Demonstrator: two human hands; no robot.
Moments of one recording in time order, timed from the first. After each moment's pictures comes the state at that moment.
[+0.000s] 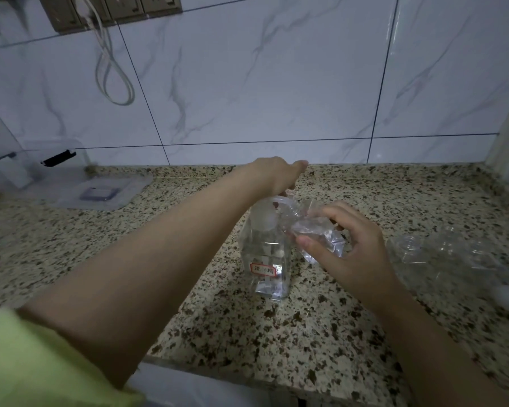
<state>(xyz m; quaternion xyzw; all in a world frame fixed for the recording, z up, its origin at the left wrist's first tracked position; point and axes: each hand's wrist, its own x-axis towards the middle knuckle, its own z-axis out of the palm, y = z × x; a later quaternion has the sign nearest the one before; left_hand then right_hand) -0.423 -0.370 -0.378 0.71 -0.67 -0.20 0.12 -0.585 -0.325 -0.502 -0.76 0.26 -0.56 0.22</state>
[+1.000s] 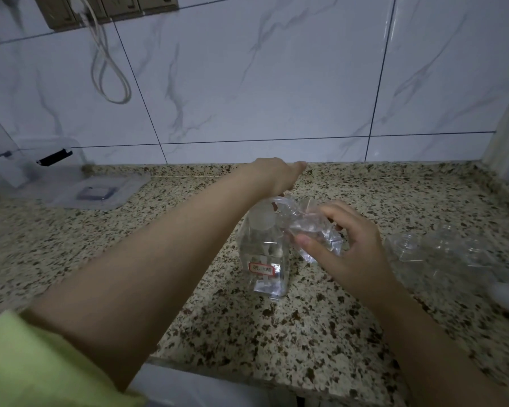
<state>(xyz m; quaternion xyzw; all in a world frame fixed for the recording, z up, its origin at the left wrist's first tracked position) -0.427 -0.376 -0.382 0.72 -0.67 -0.18 0.07 -0.586 -0.328 -0.504 -0.76 0.27 -0.55 0.22</state>
